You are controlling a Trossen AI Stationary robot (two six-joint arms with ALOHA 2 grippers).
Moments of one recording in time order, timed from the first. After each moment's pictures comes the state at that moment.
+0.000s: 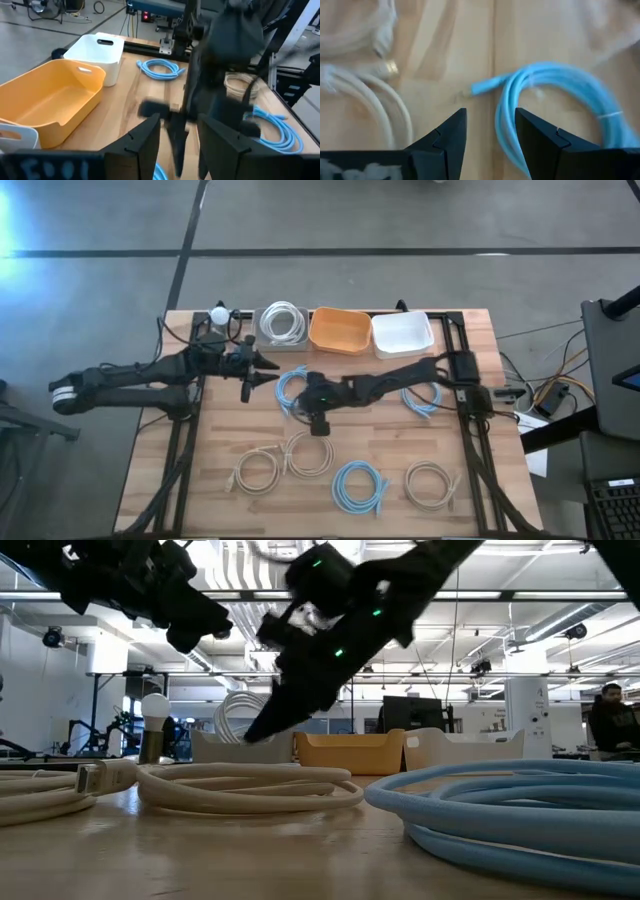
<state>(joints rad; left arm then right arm) 0.35 0.78 0.47 0.10 0.31 -0.06 0.01 2.08 1.33 0.02 0.03 -0.10</state>
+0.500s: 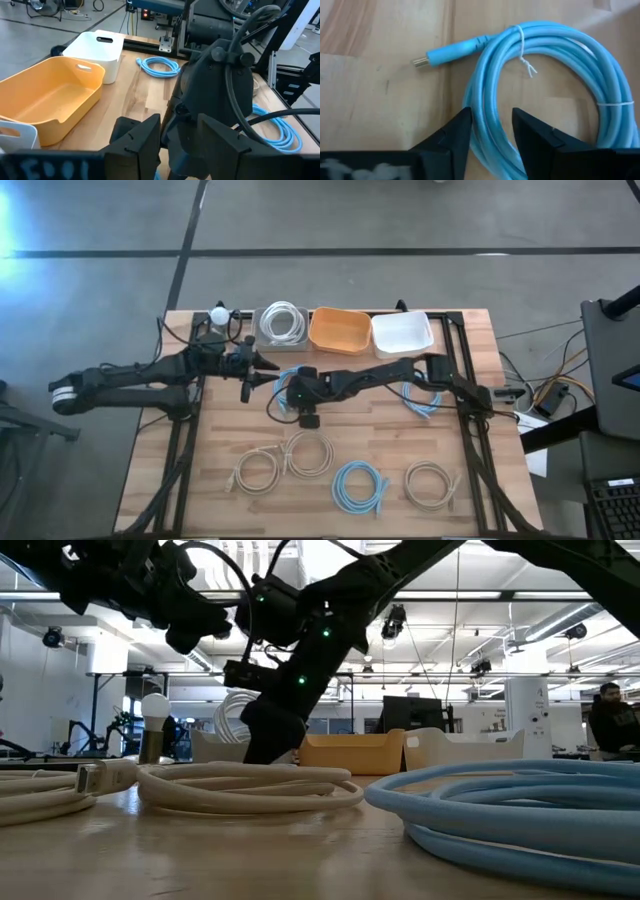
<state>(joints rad) 0.35 0.78 0.47 0.09 0.31 -0.07 -0.03 2.31 1.68 -0.36 0.14 -0.13</state>
